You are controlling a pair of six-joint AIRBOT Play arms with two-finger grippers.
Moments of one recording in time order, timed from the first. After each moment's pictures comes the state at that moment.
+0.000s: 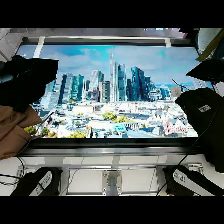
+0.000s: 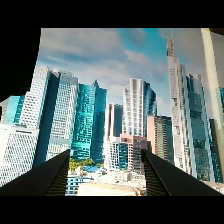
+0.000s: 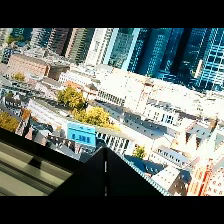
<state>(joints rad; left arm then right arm) 0.11 -0.88 1.32 1.32 -1.01 -1.59 -0.20 -1.13 1.82 -1.02 1.74 1.38</state>
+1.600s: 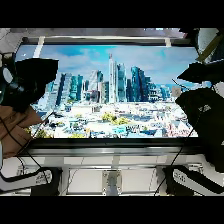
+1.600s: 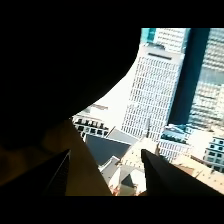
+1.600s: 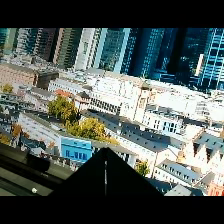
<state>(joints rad) 0.23 -1.38 1.32 1.79 -1.05 -1.62 -0.20 -1.17 1.64 -1.03 1.58 1.37</state>
